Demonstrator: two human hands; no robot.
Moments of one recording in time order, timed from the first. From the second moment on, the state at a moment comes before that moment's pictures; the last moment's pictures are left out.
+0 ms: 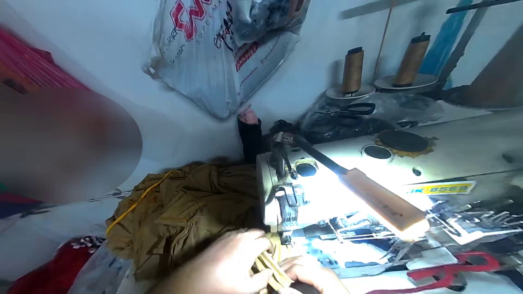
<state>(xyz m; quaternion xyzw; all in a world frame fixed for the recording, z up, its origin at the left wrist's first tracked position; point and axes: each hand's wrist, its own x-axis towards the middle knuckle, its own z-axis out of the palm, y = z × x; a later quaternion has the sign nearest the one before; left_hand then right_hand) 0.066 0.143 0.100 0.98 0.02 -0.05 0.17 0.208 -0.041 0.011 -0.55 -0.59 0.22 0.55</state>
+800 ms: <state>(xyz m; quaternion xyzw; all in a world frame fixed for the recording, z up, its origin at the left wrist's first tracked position) 0.088 0.139 0.155 0.96 0.07 -0.23 0.12 0.203 -0.046 0.007 -0.56 -0.56 0.23 0.57</state>
